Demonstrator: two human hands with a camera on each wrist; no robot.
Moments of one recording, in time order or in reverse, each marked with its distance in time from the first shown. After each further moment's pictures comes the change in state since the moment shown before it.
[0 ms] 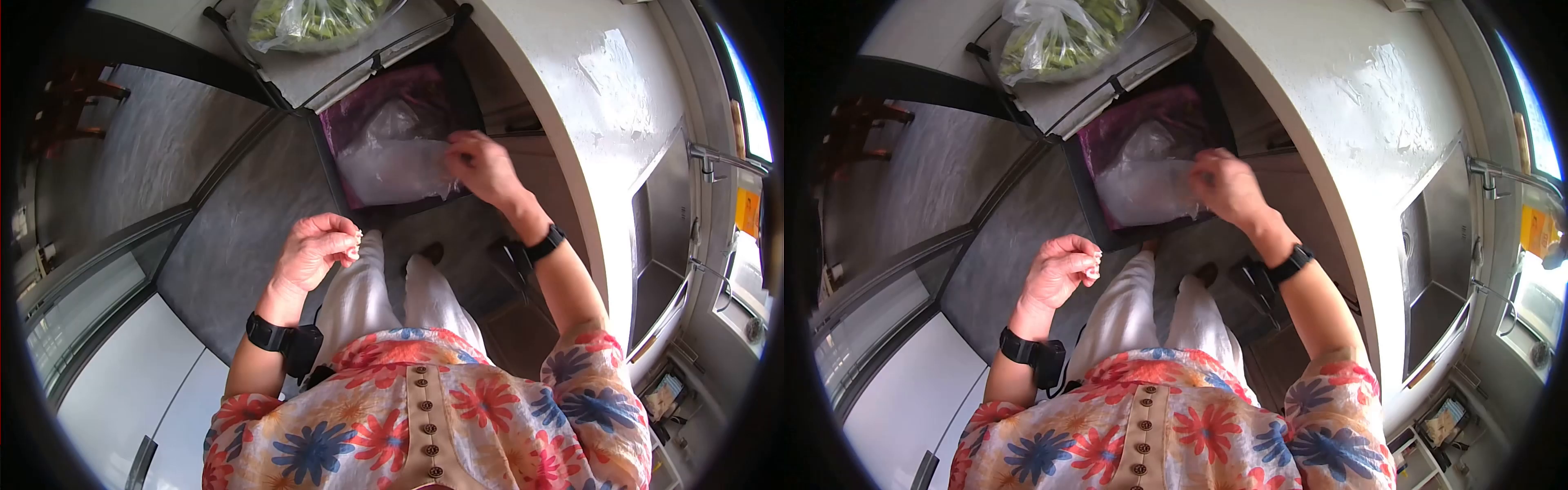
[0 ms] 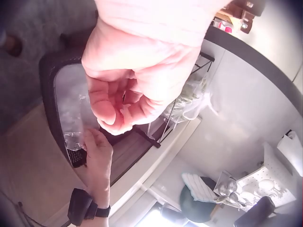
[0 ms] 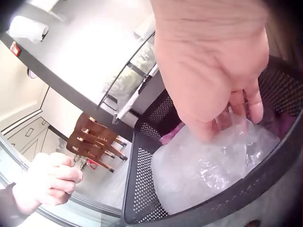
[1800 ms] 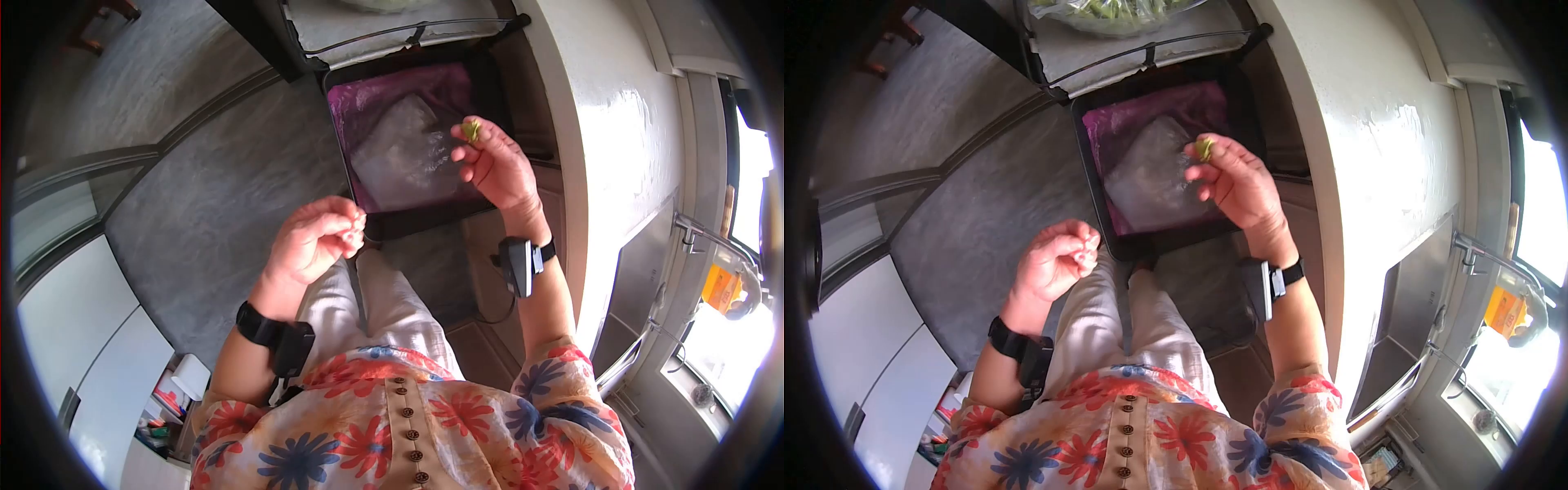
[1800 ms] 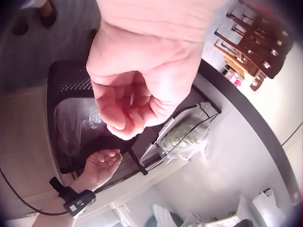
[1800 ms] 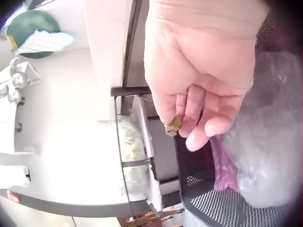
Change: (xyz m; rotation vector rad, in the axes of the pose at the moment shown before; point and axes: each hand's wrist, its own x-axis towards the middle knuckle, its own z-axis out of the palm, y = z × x) left_hand 0.021 -0.059 0.005 -0.490 -0.121 0.168; right_hand 0.024 0.016 -0.005 1.402 -0.334 0.456
